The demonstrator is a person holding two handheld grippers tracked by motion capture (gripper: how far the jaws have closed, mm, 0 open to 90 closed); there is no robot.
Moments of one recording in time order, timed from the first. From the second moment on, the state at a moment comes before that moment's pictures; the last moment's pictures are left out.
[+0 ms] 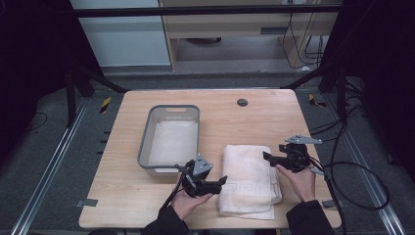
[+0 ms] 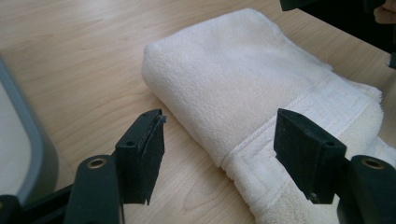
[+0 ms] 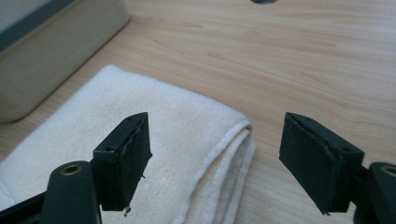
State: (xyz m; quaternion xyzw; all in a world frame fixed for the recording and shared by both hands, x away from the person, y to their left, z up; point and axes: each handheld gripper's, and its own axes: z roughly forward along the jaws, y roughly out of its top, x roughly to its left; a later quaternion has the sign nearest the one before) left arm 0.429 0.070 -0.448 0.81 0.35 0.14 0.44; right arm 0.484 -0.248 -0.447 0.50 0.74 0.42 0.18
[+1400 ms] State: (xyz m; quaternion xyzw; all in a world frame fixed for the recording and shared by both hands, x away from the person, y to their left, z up) left arm 0.447 0.034 -0.503 0.84 0.35 0.05 0.42; right arm 0.499 -0.234 -0.491 0.53 0.75 0.38 0.10
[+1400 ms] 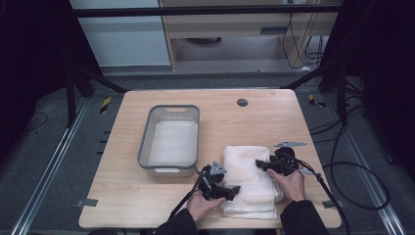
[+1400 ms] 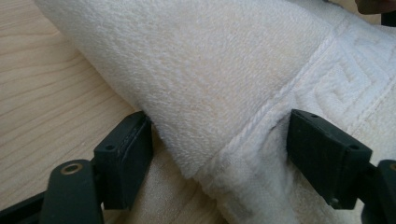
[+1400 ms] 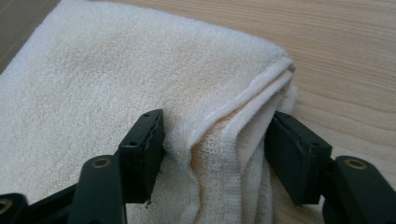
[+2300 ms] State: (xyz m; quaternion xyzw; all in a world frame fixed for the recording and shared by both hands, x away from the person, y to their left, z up) left arm 0.441 0.031 -0.492 0.82 0.38 0.00 0.43; right arm 0.493 -0.234 -0.478 0.54 0.74 0.40 0.08
